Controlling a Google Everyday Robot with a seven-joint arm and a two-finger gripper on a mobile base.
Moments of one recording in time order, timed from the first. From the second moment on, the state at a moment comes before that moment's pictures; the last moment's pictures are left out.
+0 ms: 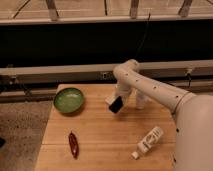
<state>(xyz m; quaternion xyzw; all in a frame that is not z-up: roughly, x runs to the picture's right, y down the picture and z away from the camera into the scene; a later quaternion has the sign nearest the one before) 0.095 0.057 0.870 -0.28 -0.13 -0.38 0.87</state>
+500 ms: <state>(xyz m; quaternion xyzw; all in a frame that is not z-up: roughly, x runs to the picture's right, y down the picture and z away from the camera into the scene) 0.093 0.039 0.886 -0.27 -0.13 -0.38 0.88</state>
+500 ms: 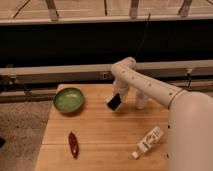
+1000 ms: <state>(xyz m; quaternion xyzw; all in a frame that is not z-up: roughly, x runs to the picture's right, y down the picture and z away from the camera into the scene) 0.087 0.034 0.893 -0.27 -0.13 -0.38 0.87</state>
